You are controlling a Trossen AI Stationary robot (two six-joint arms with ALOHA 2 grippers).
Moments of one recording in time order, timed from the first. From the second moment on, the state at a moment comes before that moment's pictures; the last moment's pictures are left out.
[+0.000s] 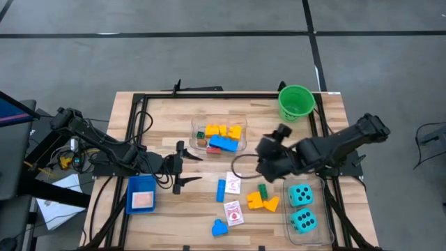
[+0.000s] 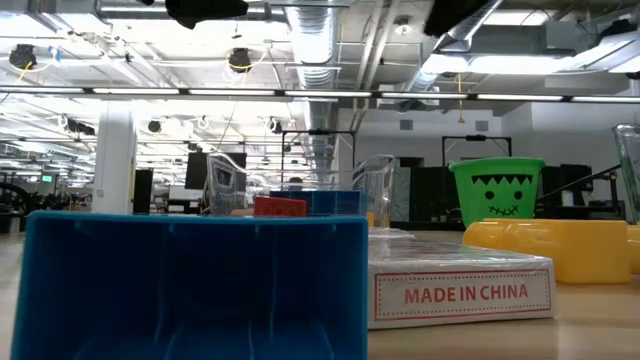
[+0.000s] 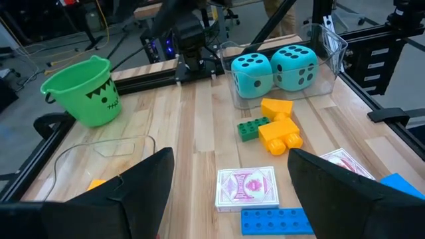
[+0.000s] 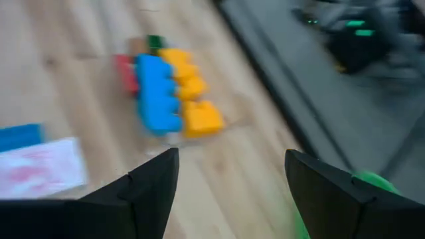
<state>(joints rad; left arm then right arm) -0.44 1.09 0.68 0.08 -0.47 0.06 0.41 1.49 1.43 -1.19 0.87 0.62</state>
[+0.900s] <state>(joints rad) -0.32 1.09 0.62 0.18 -0.47 0.06 0.41 1.40 1.07 -0.91 0.78 0.89</state>
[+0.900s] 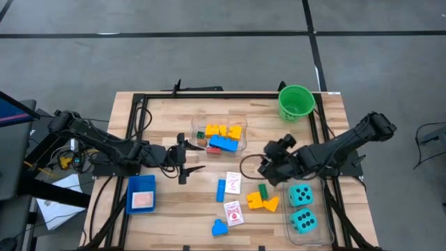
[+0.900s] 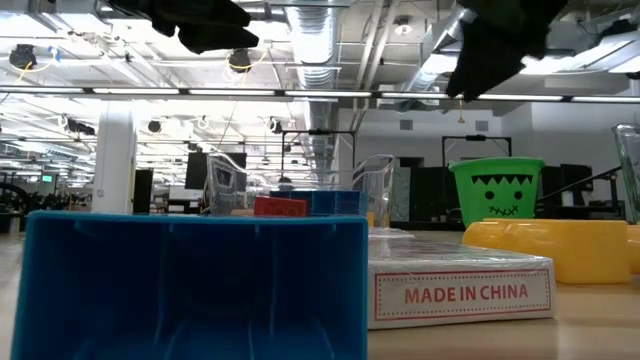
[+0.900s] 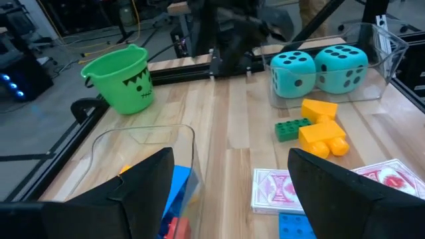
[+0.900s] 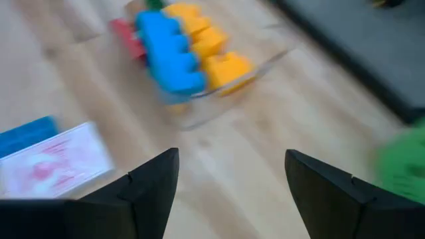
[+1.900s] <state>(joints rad) -0.32 1.09 0.62 0.17 -0.47 0.04 0.28 1.62 0.93 -0.57 0.13 1.06</state>
